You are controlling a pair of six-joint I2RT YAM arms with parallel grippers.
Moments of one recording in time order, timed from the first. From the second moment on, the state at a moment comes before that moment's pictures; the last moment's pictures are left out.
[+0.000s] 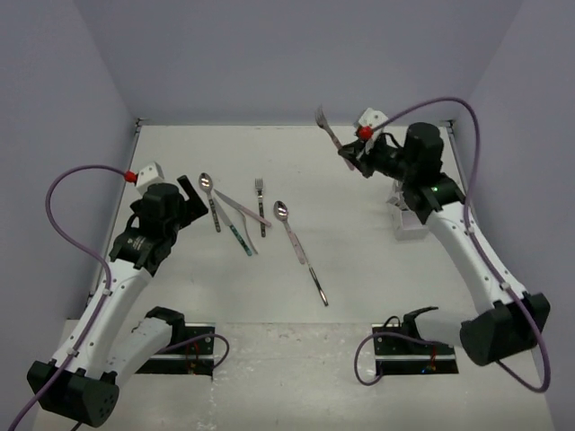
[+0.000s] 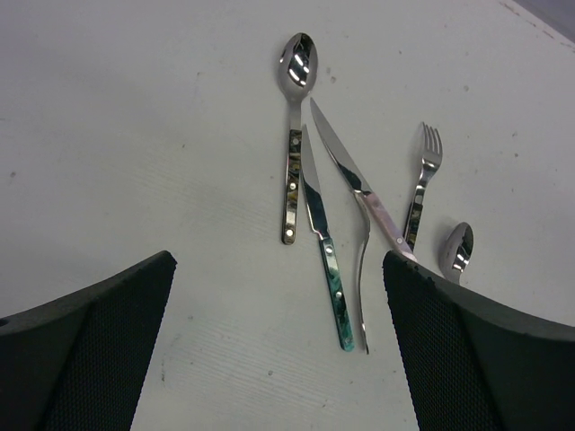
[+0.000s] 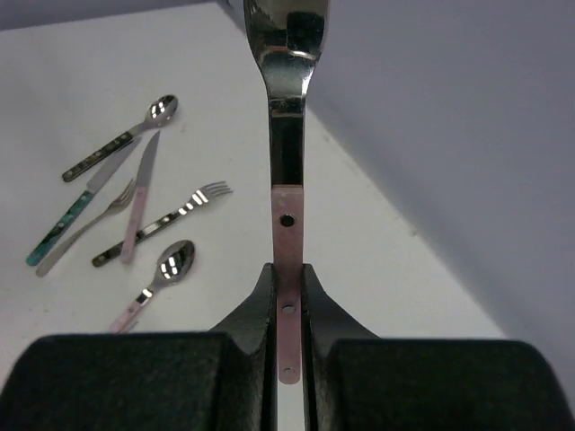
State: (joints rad) left arm -0.27 0.87 0.85 -0.59 -0.40 -0.62; right arm 0.32 1.35 1.27 -0.23 -0.49 -0.34
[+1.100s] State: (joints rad) left arm -0.27 0.94 0.91 -0.68 -0.63 -0.67; right arm -0.41 1.48 1.27 -0.60 -1.27 -1.29
